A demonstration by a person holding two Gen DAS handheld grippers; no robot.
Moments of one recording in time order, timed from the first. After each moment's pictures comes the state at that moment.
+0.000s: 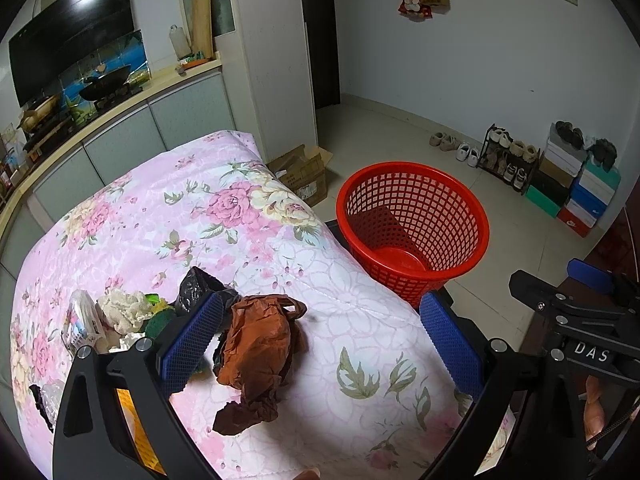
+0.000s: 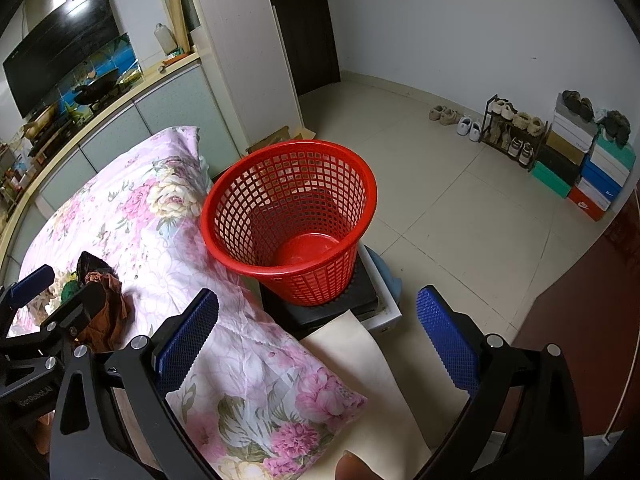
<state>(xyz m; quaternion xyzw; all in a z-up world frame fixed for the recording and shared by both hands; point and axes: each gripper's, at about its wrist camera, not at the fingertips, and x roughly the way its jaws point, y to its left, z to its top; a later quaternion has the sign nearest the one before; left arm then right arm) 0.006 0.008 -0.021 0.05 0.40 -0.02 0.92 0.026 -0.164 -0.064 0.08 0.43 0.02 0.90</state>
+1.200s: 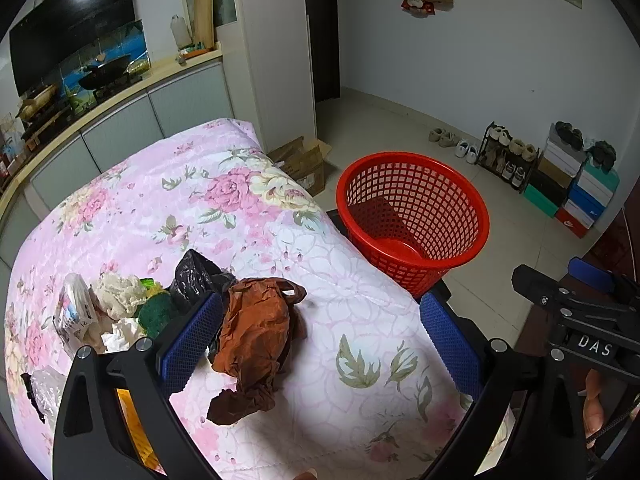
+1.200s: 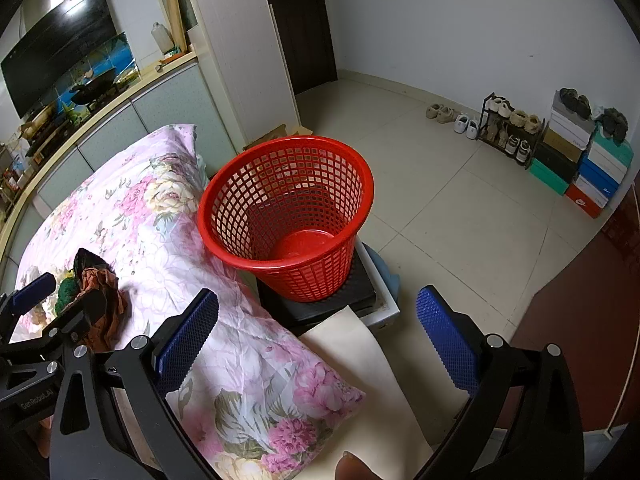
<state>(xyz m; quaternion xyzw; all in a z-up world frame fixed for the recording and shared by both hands) 0.009 0.012 -0.025 0.04 0.41 -0.02 0.91 0.020 -0.167 -0.066 0.09 0.43 0.02 0.90</state>
